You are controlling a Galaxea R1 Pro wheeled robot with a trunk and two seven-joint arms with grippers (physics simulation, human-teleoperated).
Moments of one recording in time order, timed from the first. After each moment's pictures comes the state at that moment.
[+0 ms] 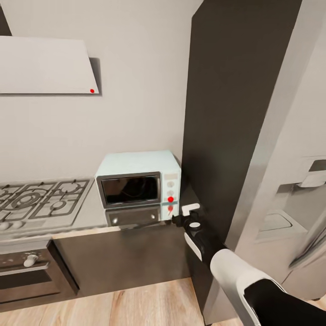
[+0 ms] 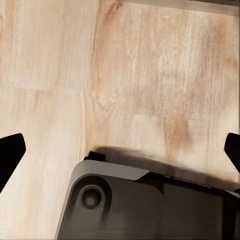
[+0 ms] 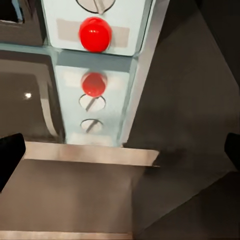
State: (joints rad) left arm 0.08 -0.10 0.23 -0.59 0.01 -0.14 0.00; right arm -0.89 0.17 0.31 -0.38 -0.06 0.10 -0.18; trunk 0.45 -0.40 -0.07
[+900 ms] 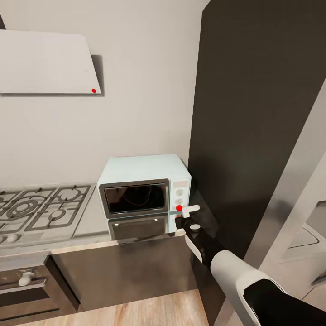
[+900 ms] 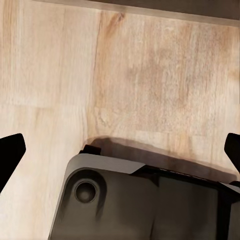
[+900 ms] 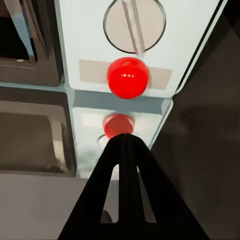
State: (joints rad) left arm 0.04 -0.10 0.23 -0.51 0.00 -0.14 0.00; right arm -0.89 0.17 0.31 -0.36 -0.06 0.08 -0.17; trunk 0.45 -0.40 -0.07
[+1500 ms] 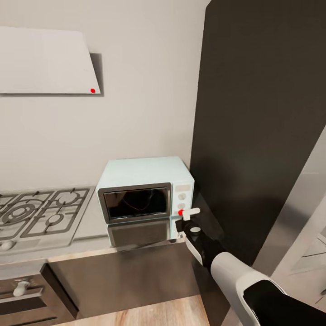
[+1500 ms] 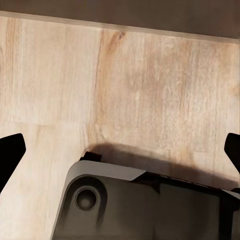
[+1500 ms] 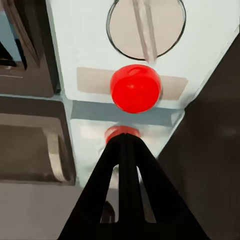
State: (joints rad) left arm 0.04 -0.10 0.23 -0.50 0.00 -0.19 0.00; right arm -0.88 0.17 0.31 -0.33 -0.07 0.06 -0.17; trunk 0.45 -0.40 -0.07
